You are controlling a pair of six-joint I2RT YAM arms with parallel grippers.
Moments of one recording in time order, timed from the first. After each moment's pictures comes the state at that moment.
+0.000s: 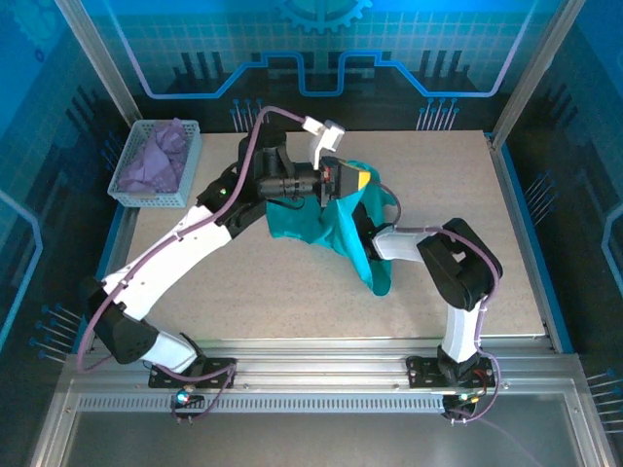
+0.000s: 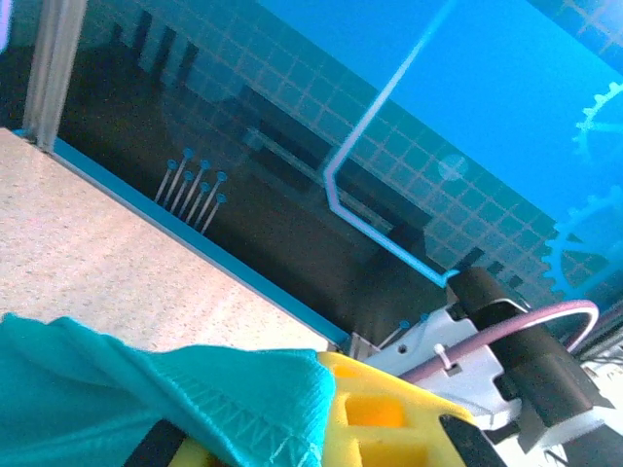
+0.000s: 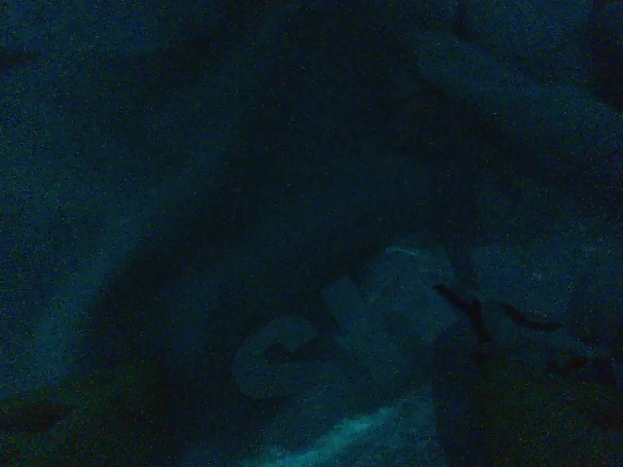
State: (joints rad) left arm -0.68 1.47 1.56 -0.21 0.62 -0.47; right arm 0.60 1.89 1.00 -0.02 0.34 0.02
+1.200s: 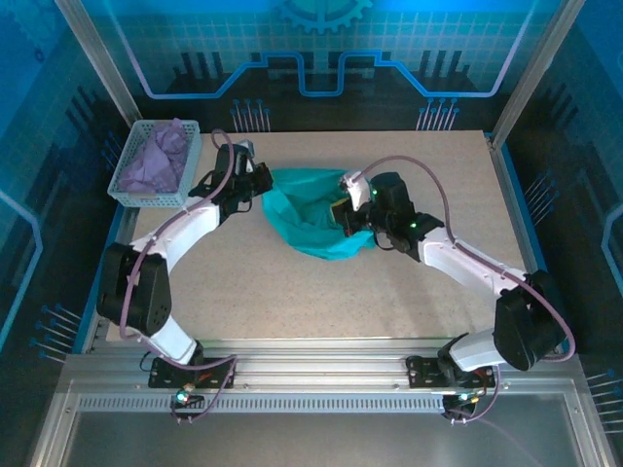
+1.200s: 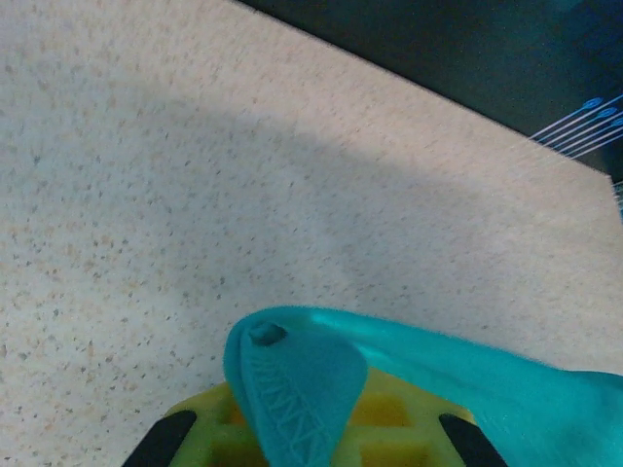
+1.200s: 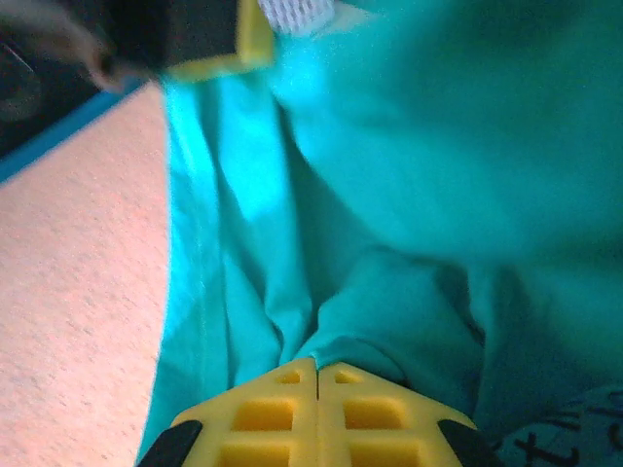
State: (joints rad) left arm -0.25 1.63 1.19 -0.18 0.09 -0.62; right arm 0.53 1.41 1.01 -0.09 -0.30 0.06
